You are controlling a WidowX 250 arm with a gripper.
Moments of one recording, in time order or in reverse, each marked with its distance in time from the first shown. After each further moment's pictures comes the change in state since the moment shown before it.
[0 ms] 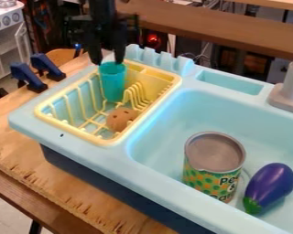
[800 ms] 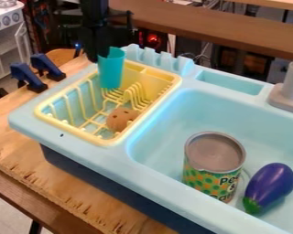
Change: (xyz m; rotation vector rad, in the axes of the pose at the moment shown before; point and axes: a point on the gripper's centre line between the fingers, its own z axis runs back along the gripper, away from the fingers) arm -0.013 0.011 0.010 0.049 -0.021 -0.018
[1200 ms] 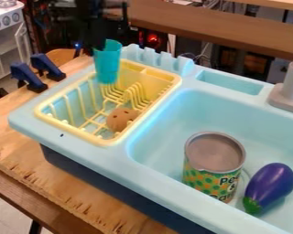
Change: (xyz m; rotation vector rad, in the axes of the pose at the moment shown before) arm -0.005 0.005 0.012 -0.011 -0.021 0.008
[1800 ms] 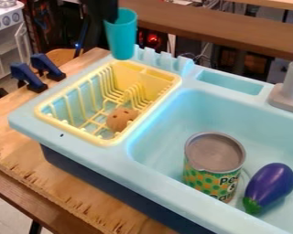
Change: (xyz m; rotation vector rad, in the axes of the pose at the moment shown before) arm -0.019 -0.018 0.045 -0.076 -0.128 -0.079
